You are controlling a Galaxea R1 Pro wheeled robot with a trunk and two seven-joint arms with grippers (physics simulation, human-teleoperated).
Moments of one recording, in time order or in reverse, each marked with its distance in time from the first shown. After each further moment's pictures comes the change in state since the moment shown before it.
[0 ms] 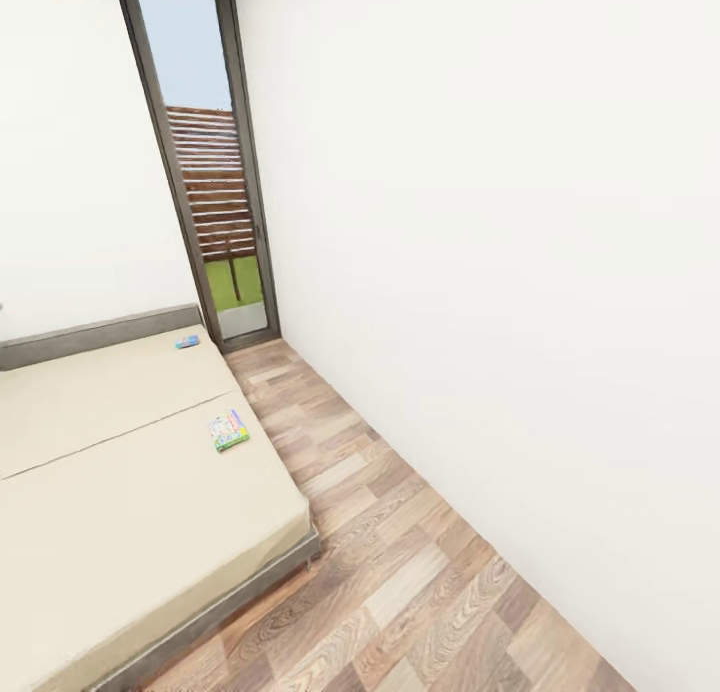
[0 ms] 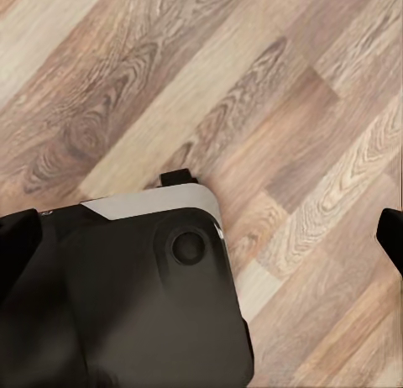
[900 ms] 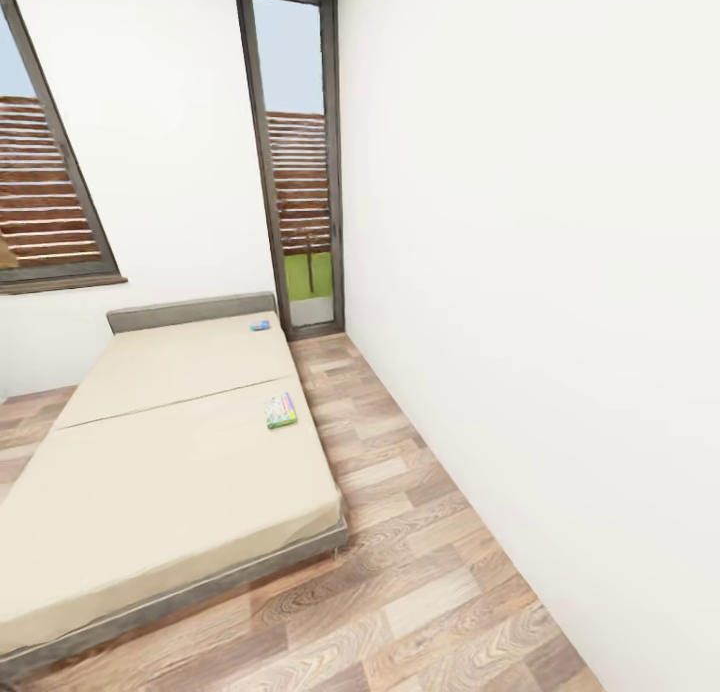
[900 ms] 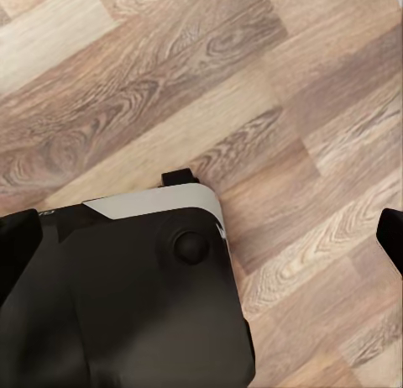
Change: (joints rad) left arm 0.000 0.000 0.000 0.000 0.000 0.000 0.000; right arm 0.000 0.002 0.001 0.000 0.001 0.000 0.000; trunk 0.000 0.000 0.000
